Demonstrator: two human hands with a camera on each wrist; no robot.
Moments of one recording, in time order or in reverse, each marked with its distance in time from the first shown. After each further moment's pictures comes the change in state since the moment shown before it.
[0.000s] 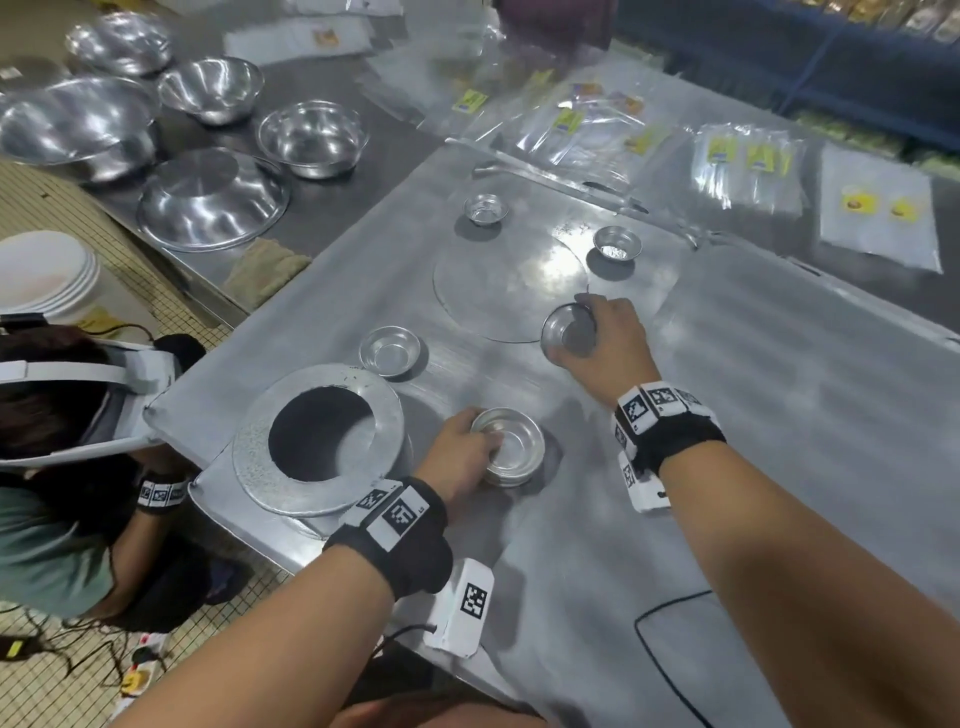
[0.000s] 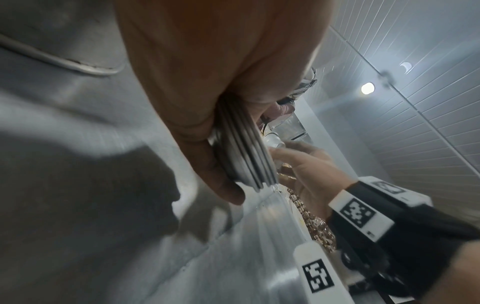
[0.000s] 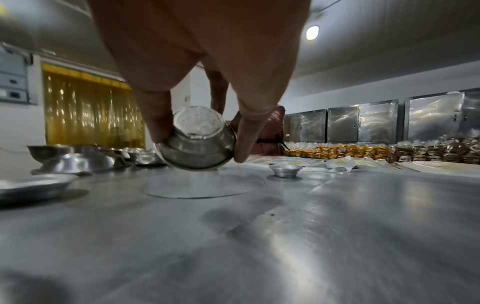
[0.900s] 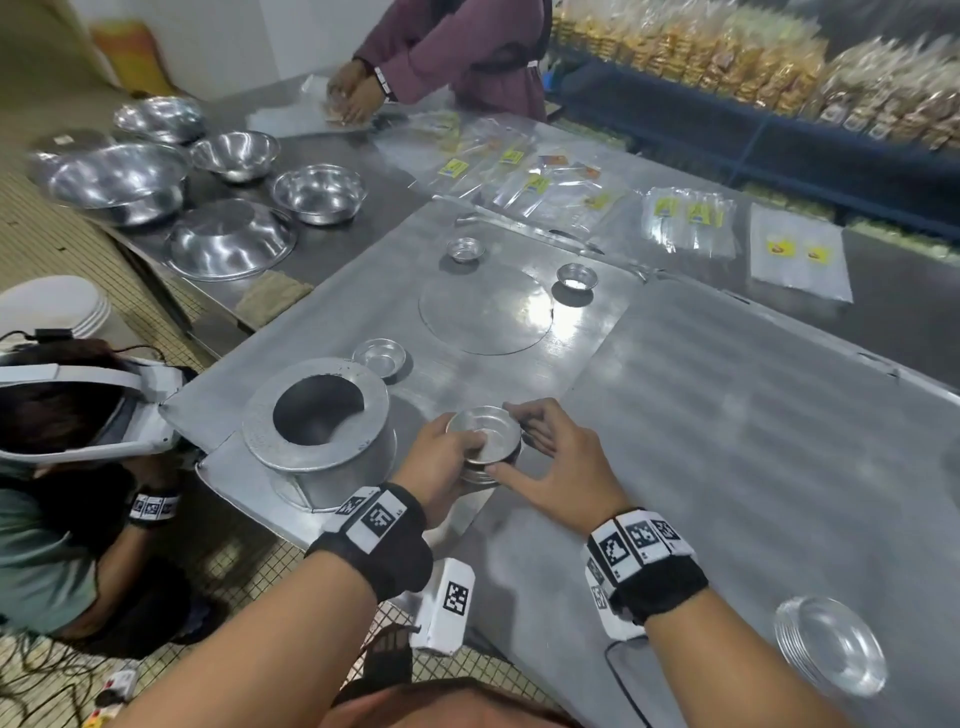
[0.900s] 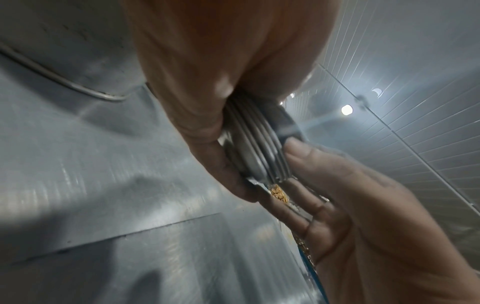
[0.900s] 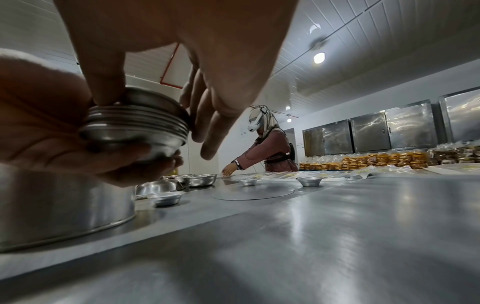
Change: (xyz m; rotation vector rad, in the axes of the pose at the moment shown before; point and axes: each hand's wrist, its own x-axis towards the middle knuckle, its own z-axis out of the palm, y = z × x) left_hand -0.060 -0.008 0.011 -0.182 -0.062 0.064; right_hand -0.171 -0.028 -0.016 0.486 -0.116 -0.226
